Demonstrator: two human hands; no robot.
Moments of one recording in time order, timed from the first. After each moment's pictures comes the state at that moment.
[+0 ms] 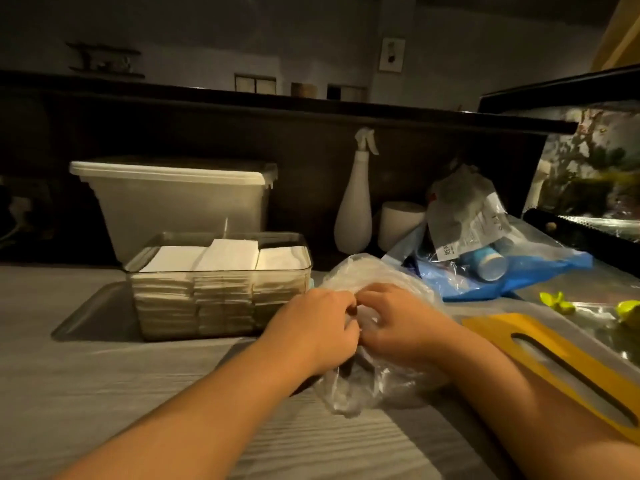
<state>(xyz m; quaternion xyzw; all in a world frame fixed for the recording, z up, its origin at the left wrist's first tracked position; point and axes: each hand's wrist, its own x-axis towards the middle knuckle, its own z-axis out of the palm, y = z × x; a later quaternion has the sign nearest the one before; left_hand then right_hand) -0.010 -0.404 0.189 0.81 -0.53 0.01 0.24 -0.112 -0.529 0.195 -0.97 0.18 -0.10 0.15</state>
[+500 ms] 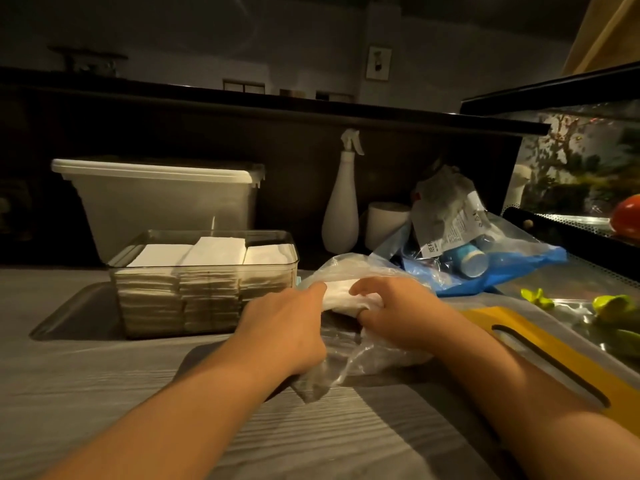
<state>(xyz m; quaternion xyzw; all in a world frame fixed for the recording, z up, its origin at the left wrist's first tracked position) -0.017 -0.387 0.188 0.86 -0.49 0.07 0.10 -0.127 -0.534 0.198 -0.95 0.27 -0.11 0.11</state>
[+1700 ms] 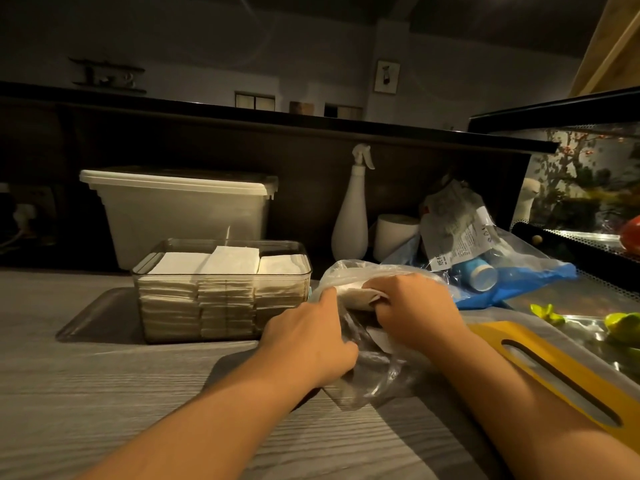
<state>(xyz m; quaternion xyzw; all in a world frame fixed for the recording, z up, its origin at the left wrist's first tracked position) -0.025 -0.389 0.188 0.86 -0.48 0.02 0.17 -0.115 -0.536 0.200 -0.94 0.27 -0.21 -0.03</state>
